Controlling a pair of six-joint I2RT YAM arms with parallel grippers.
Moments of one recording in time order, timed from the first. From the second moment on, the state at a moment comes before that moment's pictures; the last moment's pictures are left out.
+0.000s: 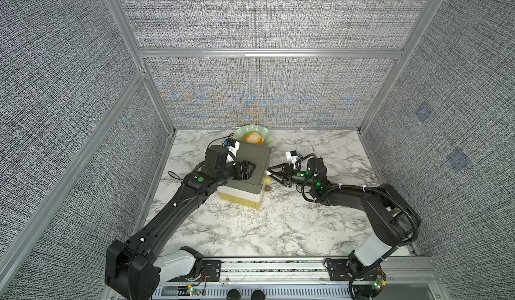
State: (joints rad) left arm -0.50 1.20 1.02 -0.41 0.28 -0.46; right arm 0.52 1.66 0.75 0.78 -0.71 1.31
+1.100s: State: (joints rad) left arm -0.50 1.23 0.98 -0.32 0.16 -0.44; right arm 0.45 1.51 0.64 0.68 -0.69 1.28
